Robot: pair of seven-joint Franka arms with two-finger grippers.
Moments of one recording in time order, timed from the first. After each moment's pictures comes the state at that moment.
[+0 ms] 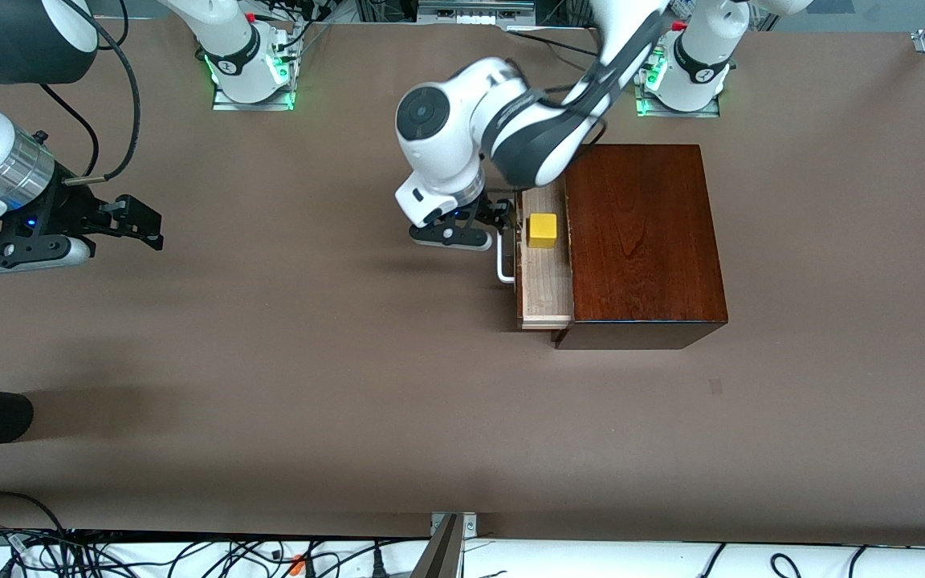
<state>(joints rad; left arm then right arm) -0.68 0.62 -0.20 -1.25 0.18 1.69 -0.76 0.23 0.13 -0.11 -1.57 0.04 1.74 0.00</state>
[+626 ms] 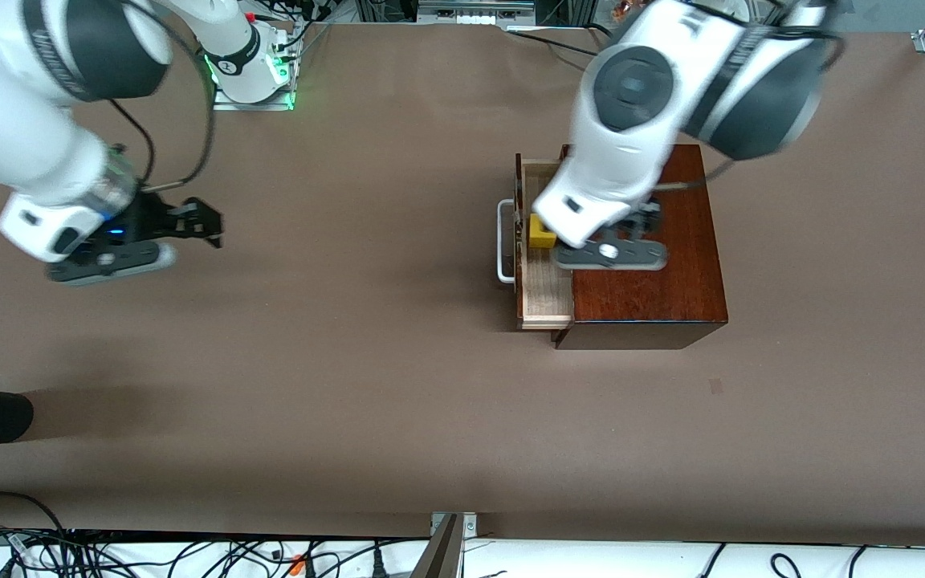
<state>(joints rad) -0.36 0.44 -0.20 -1.20 0.14 1.47 -0.49 0.36 0.19 -0.11 -1.58 0.04 1.73 -0.01</state>
